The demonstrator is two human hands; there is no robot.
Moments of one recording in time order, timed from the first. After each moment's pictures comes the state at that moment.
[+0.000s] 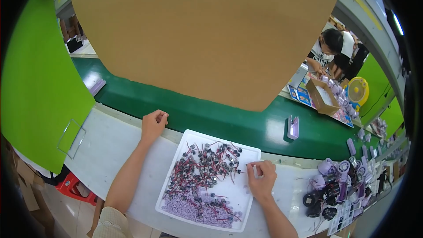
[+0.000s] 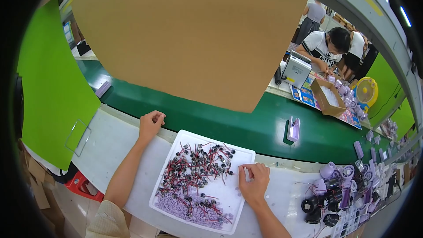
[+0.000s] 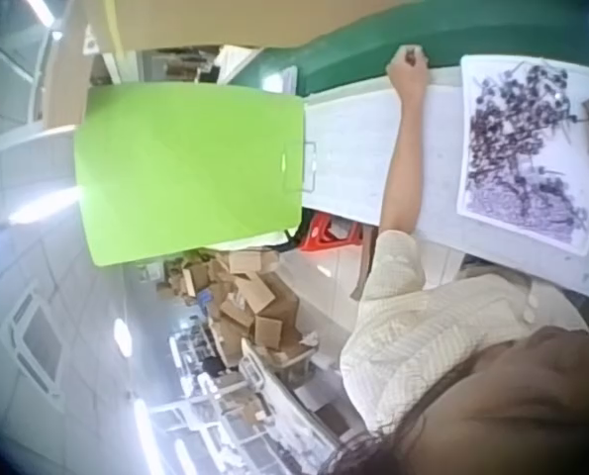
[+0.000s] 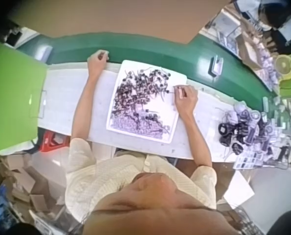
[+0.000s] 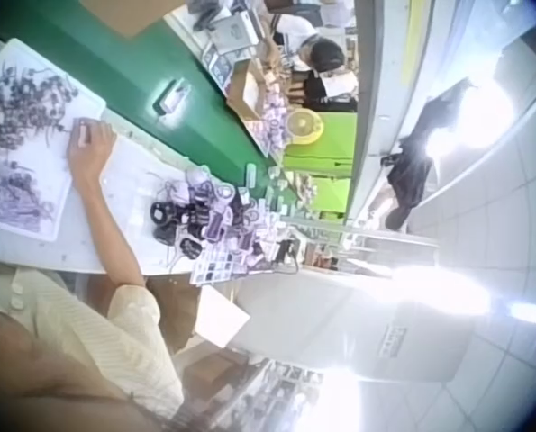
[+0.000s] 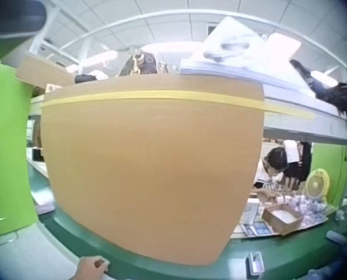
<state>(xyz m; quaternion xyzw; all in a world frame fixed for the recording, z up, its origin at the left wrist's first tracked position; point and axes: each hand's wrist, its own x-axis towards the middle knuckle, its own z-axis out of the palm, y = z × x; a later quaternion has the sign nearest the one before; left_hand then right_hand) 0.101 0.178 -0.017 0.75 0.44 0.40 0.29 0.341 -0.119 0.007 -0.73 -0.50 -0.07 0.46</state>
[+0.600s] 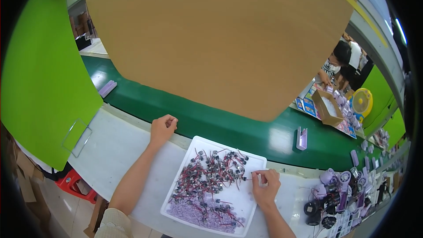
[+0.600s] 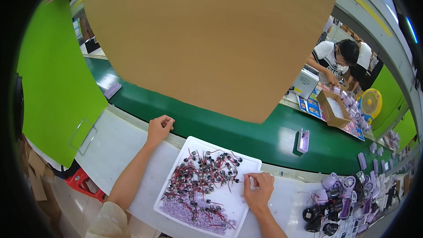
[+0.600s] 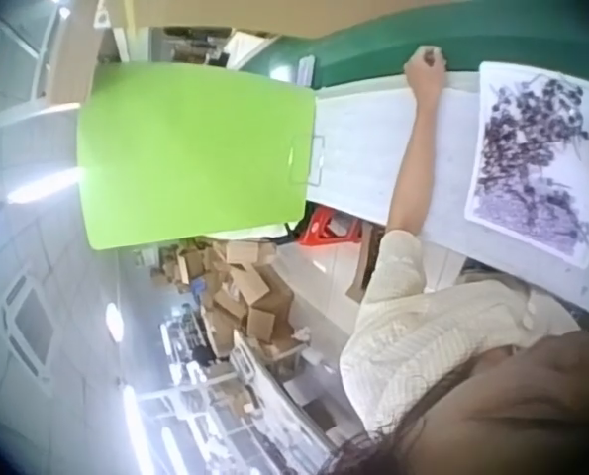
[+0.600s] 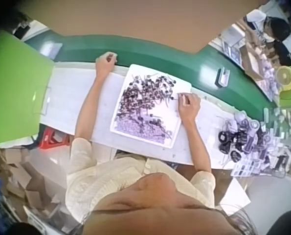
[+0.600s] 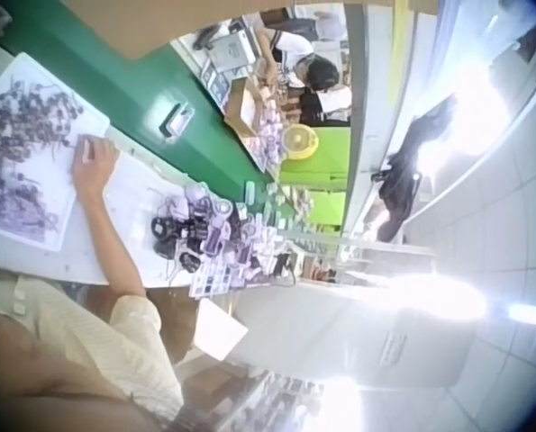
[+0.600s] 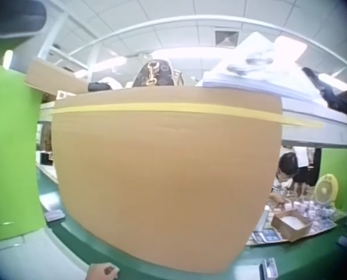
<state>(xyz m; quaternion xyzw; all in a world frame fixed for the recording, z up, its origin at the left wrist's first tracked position) 0.101 0.182 -0.024 0.74 0.45 0.40 0.29 0.341 -0.119 0.001 -0.73 -0.50 -0.07 0.46</state>
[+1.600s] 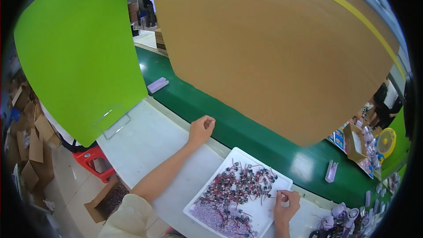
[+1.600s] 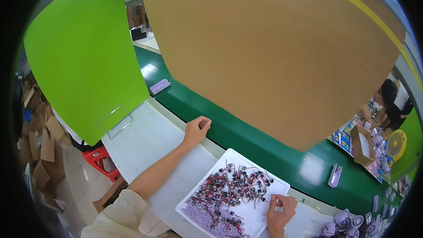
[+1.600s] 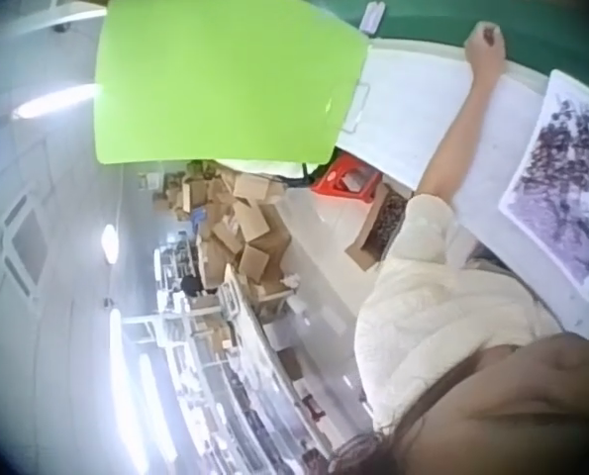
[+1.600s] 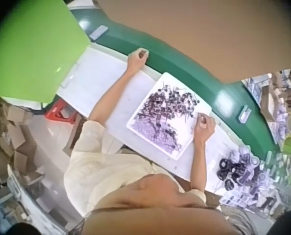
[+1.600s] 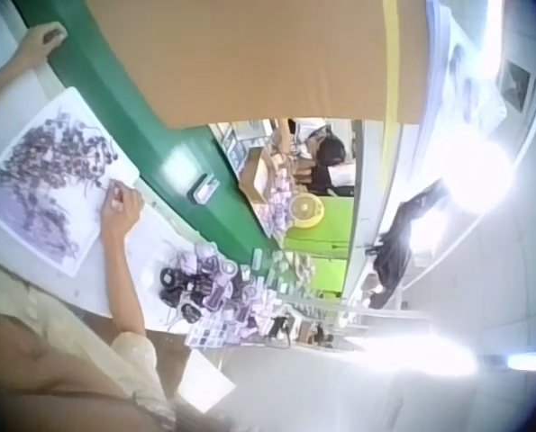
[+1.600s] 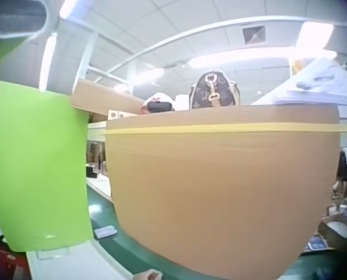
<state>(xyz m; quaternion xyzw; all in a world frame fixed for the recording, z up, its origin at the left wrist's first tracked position) 0.098 0.192 -0.032 0.68 0.48 0.47 0.29 0.342 -0.121 0.002 -0.72 -0.51 -0.06 0.46</state>
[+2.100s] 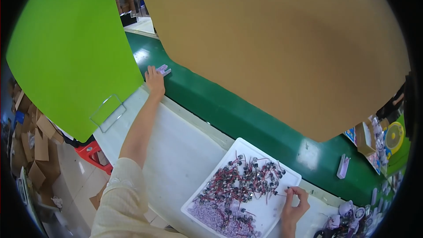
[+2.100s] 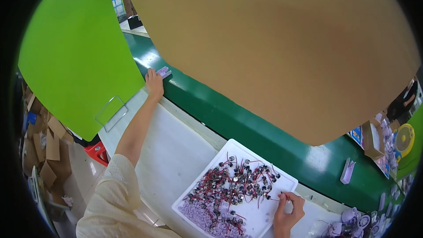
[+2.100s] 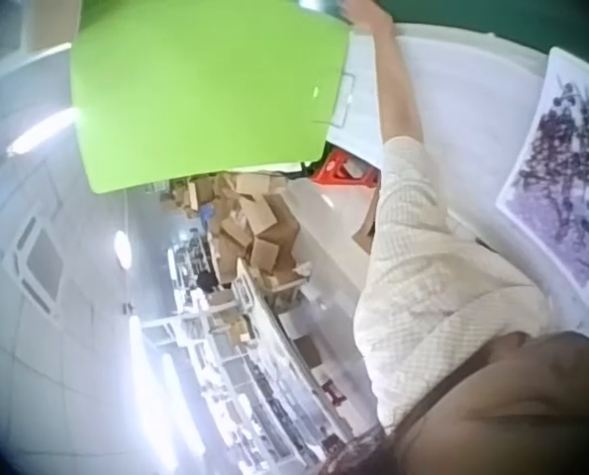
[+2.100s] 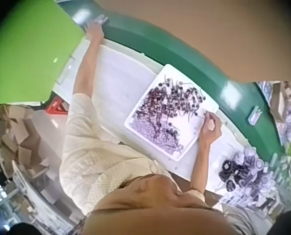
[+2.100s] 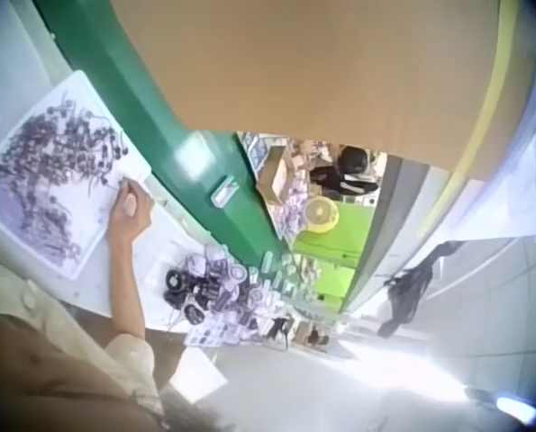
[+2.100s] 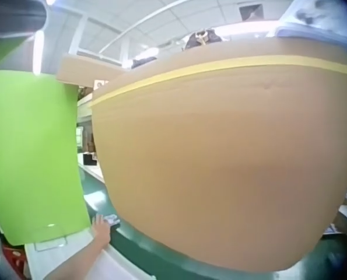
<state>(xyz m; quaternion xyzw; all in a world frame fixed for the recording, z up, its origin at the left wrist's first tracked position) -0.063 0.368 -0.034 0.65 0.69 0.11 -0.29 0.343 -0.122 0.002 -0.73 -0.48 -0.02 0.48</state>
